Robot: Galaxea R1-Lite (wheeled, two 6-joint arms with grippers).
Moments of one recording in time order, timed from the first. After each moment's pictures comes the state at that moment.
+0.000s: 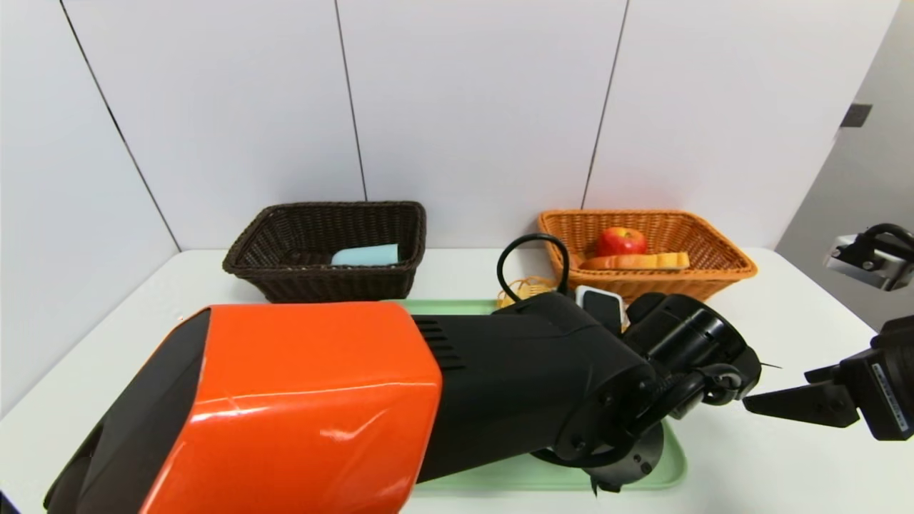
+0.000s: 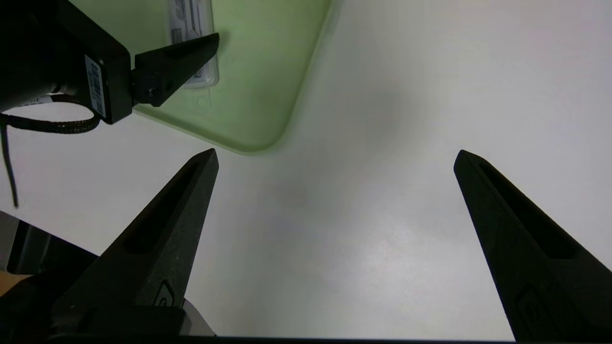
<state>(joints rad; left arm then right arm) -1.13 2.32 -1.98 0.61 0.54 -0.60 0.11 1.28 -0.98 0.63 0.25 -0.13</state>
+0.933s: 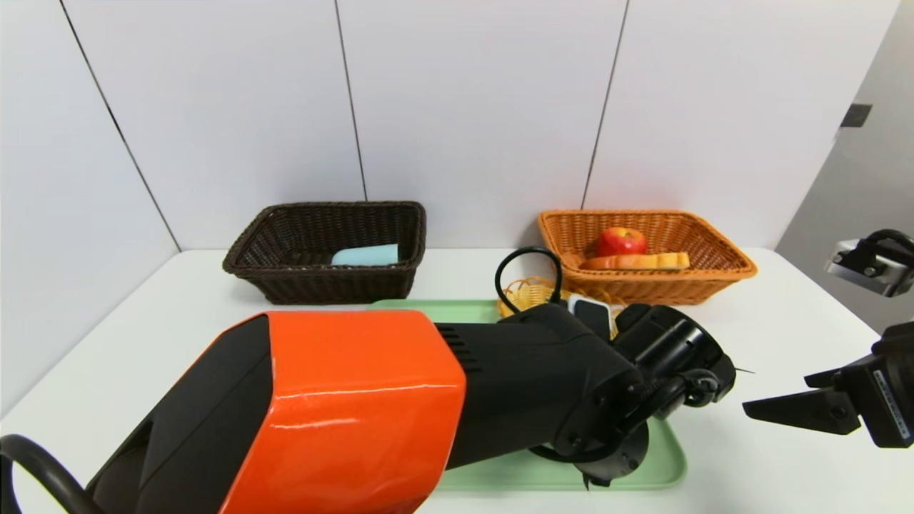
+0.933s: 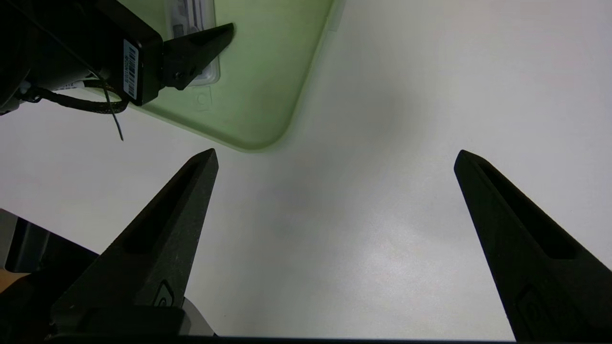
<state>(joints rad) -1.11 2.36 -1.98 0.61 0.54 -0.60 0.12 1.27 -0.97 0.61 0.25 -0.13</state>
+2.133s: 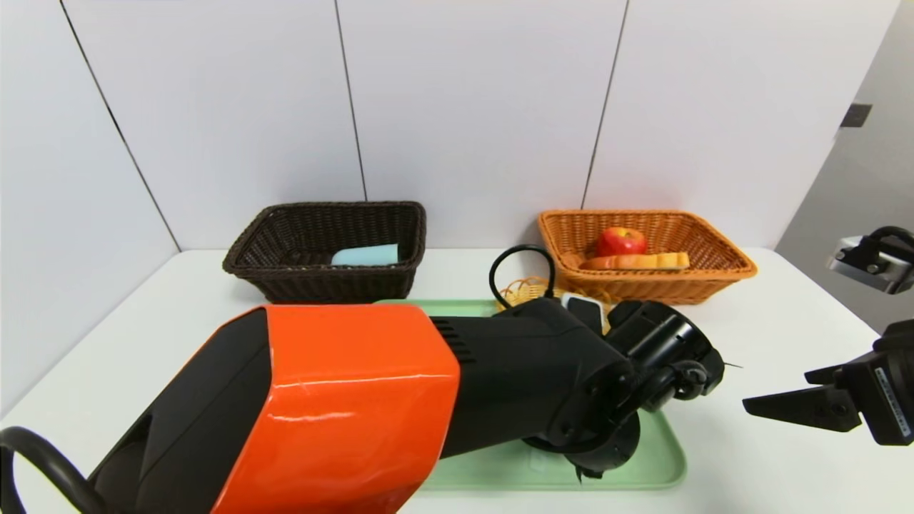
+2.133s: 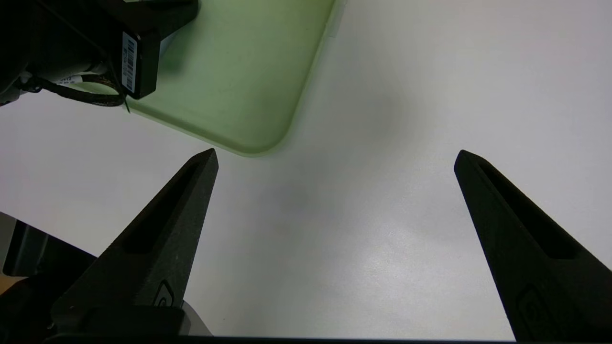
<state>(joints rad) -1.09 2.35 -1.98 0.62 0.55 -0.61 0.12 1.26 -0.97 0.61 0.25 -0.13</state>
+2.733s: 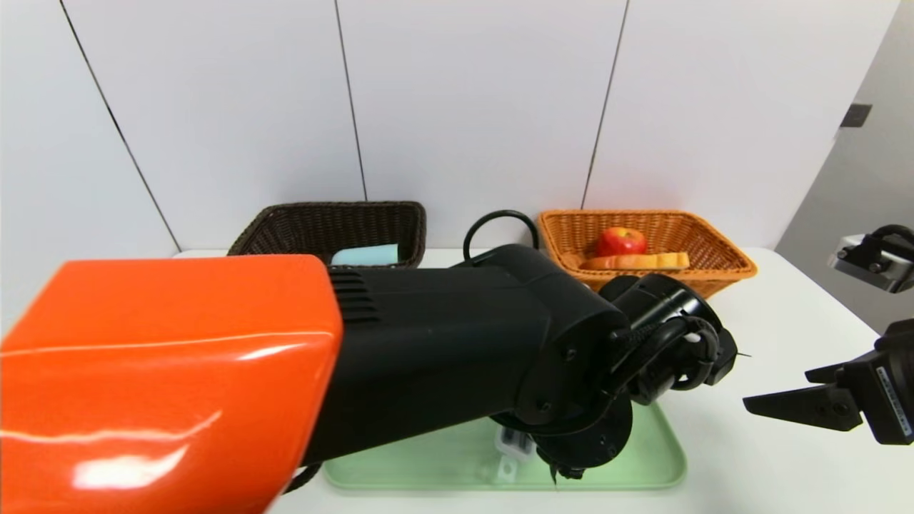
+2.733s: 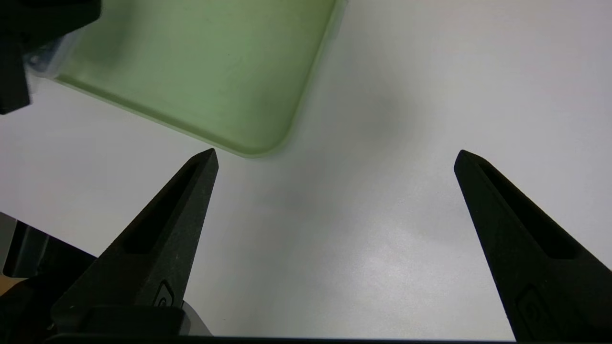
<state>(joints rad) -1.11 2.21 -1.97 0.85 0.55 -0.63 0.12 1.26 -0.97 0.60 0.25 -0.13</state>
